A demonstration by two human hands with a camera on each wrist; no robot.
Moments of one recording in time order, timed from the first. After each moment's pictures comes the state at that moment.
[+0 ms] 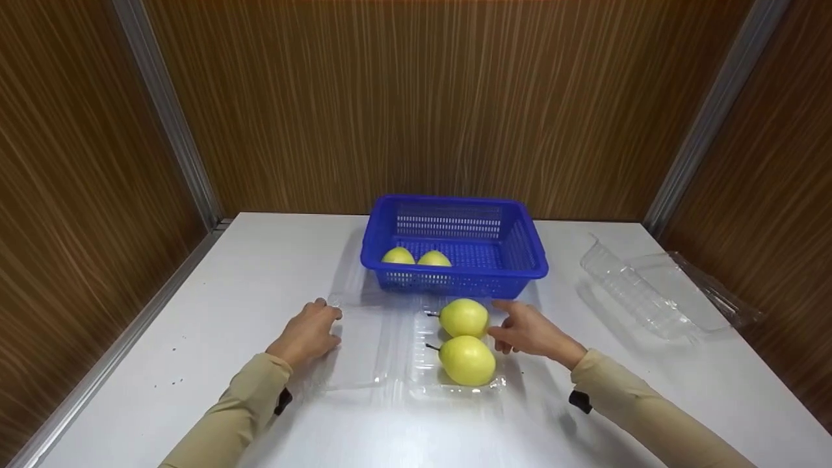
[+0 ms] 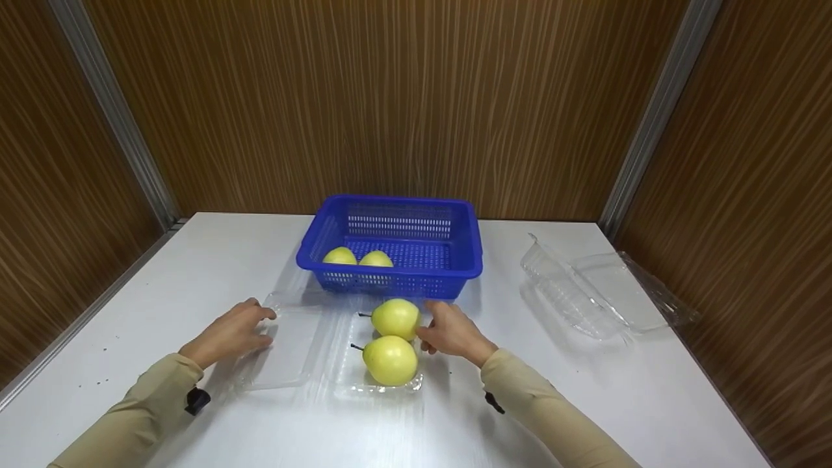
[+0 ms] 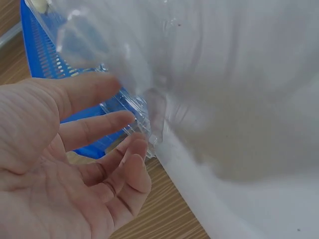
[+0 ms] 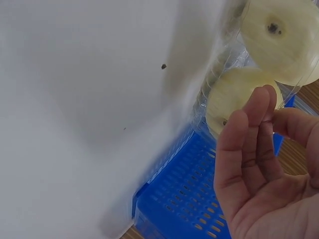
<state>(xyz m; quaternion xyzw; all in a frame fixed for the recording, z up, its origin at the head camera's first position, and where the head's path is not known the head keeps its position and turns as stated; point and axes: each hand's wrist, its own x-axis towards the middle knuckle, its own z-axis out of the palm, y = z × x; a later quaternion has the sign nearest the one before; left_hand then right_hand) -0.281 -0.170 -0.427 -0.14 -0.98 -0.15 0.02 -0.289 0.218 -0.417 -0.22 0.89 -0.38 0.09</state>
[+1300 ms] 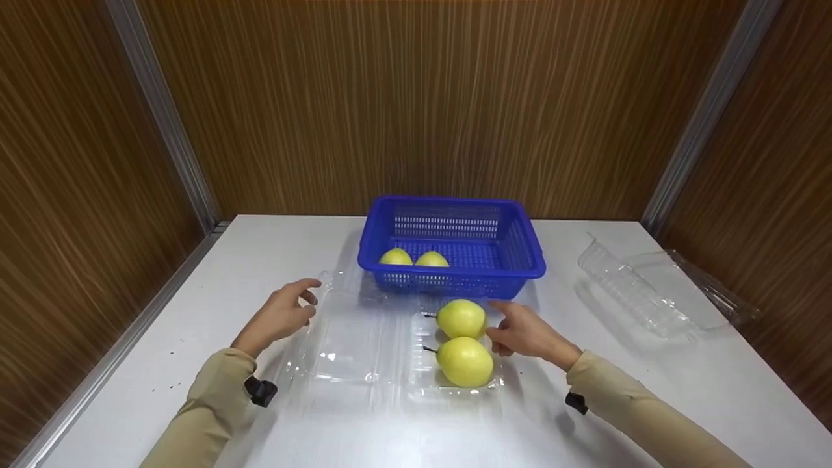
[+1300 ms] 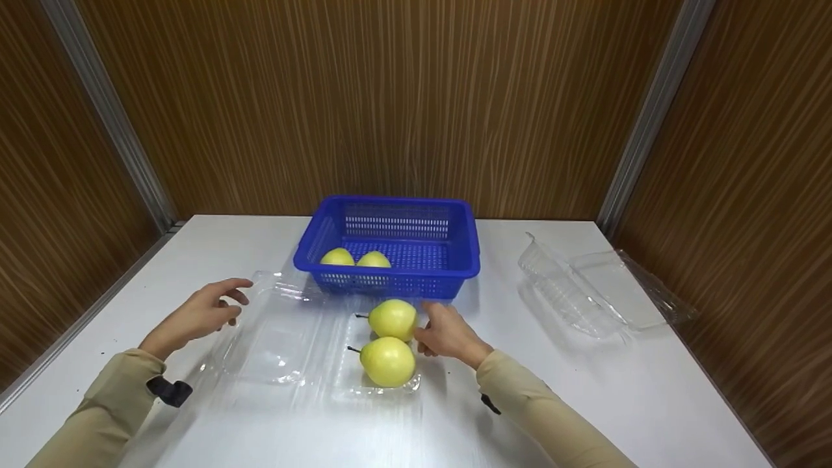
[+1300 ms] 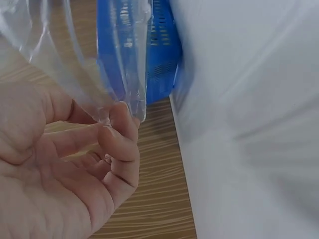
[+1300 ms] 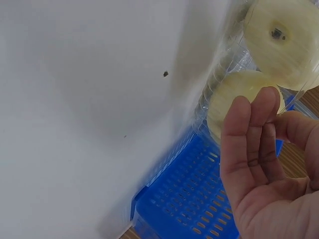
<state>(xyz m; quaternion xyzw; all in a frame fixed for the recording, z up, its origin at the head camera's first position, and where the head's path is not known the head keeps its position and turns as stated) -0.285 -0.205 -0.391 -0.10 -0.92 -0.37 -0.01 -0.289 0.214 -0.419 -0.21 0.89 -0.39 0.09</state>
